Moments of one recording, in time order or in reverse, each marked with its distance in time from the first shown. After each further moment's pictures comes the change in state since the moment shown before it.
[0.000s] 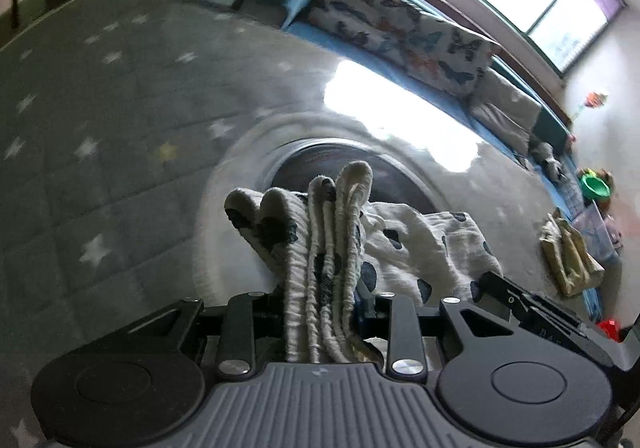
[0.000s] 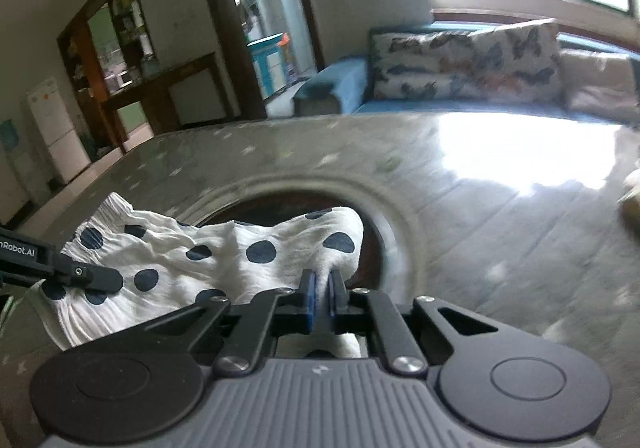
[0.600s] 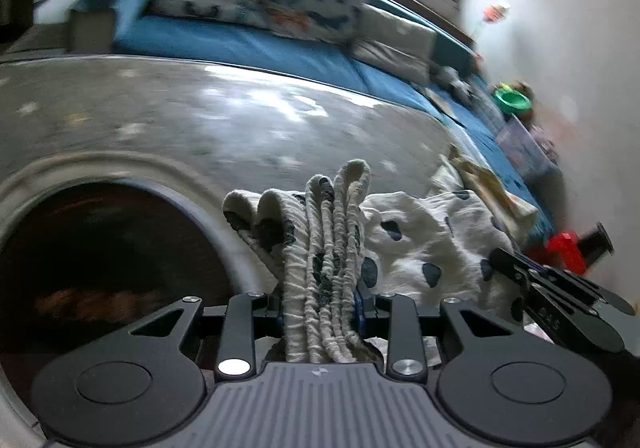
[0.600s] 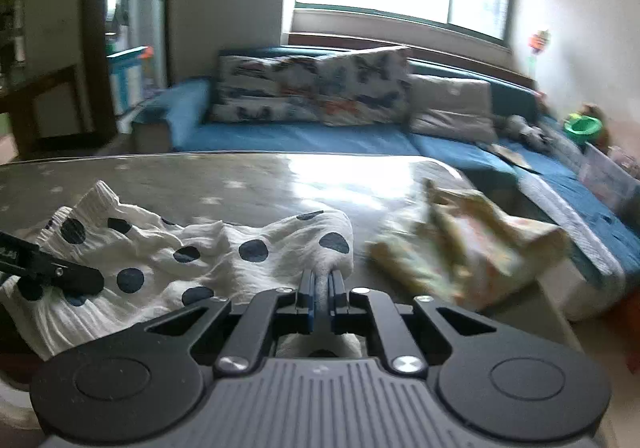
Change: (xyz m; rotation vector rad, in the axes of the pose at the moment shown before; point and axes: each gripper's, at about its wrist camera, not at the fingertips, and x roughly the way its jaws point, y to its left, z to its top) left arm 0.116 -0.195 0.012 0.277 0.114 -0.214; right arm -0.056 -0.124 0.031 0.041 -0.034 -0.472
